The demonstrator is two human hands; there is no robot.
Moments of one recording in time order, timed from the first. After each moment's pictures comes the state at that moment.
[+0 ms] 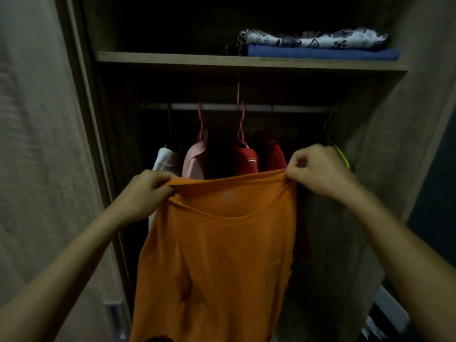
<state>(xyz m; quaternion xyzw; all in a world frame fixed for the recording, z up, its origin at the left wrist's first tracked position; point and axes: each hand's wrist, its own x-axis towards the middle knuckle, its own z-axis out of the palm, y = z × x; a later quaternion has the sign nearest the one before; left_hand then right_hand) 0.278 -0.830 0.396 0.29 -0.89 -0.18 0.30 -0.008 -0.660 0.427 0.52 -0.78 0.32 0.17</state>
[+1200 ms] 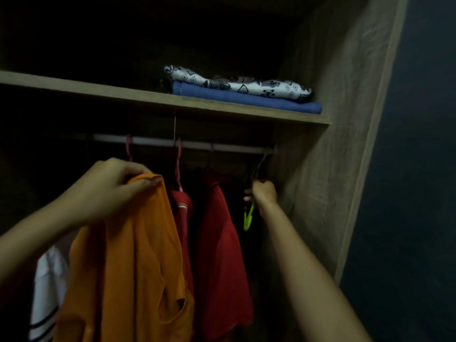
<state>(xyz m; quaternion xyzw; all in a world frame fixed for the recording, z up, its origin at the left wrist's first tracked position) 0.165 -0.821 0.469 0.20 -0.90 -0.12 0.37 -0.171 -0.767 0.417 0.22 -0.70 0.67 -0.09</state>
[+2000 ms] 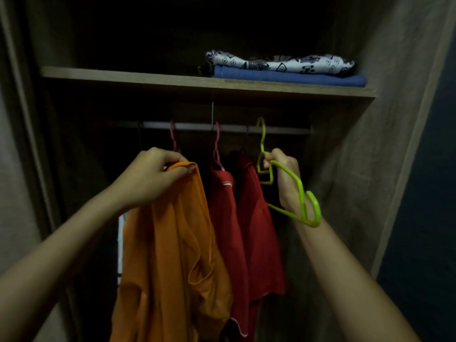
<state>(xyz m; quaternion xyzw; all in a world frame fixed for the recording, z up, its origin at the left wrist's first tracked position) 0.192 -0.809 0.458 0.21 -0.90 -0.14 0.36 -0.057 -0.726 0.430 0.37 -0.55 0.74 -0.11</state>
